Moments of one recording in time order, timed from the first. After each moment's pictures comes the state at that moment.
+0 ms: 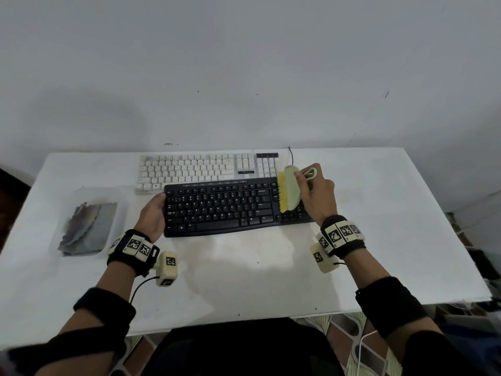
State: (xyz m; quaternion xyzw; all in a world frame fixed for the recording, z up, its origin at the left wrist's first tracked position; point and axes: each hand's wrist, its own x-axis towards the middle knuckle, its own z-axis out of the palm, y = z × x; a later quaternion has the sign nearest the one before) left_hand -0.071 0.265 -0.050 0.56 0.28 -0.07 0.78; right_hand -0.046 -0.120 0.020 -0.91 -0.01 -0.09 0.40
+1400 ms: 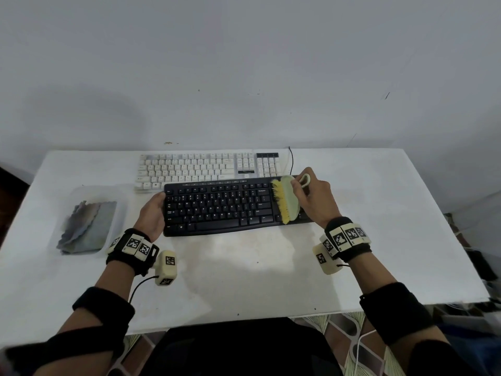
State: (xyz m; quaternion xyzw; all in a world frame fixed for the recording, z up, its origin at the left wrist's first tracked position) left_hand -0.071 0.268 -0.051 0.57 0.28 -0.08 0.77; right_hand -0.047 -0.124 0.022 -0.93 -0.08 -0.04 0.36
